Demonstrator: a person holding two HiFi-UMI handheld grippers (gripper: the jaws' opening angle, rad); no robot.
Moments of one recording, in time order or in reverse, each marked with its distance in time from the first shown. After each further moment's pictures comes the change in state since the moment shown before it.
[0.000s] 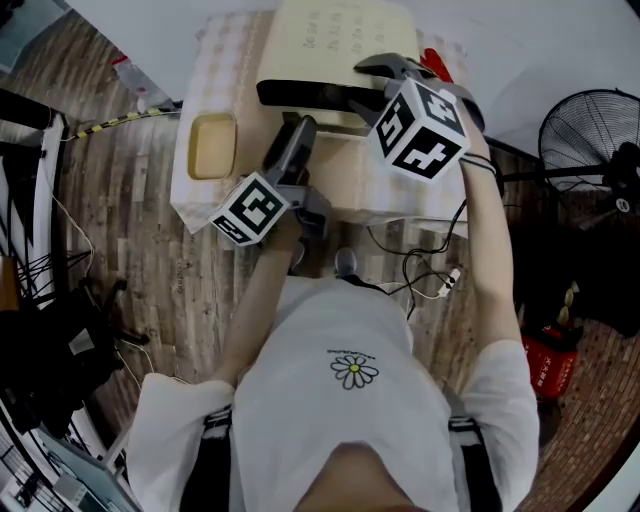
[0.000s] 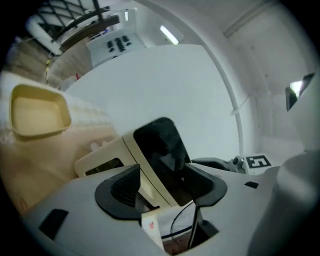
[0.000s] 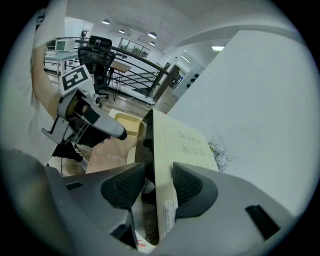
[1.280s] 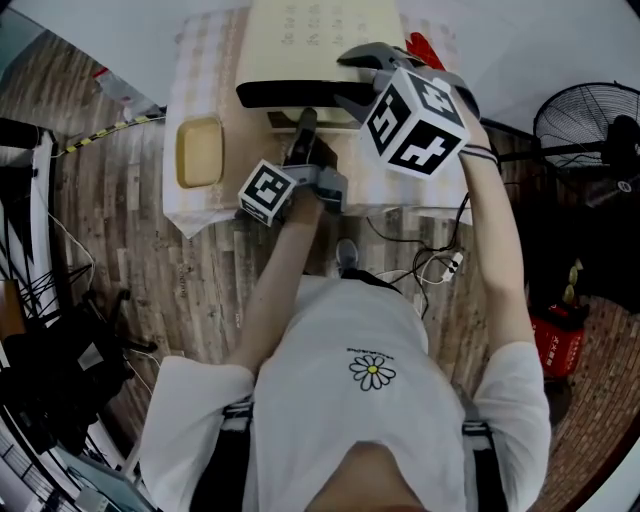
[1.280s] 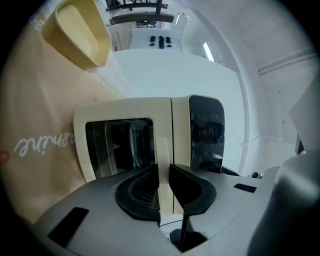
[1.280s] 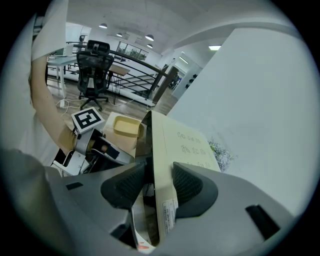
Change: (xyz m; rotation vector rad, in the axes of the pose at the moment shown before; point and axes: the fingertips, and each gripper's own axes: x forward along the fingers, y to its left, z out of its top) left arm 0.047 0.046 -0.050 -0.417 -0.087 -0.054; right arm -0.001 0.000 -0.001 0.040 -0.023 0.016
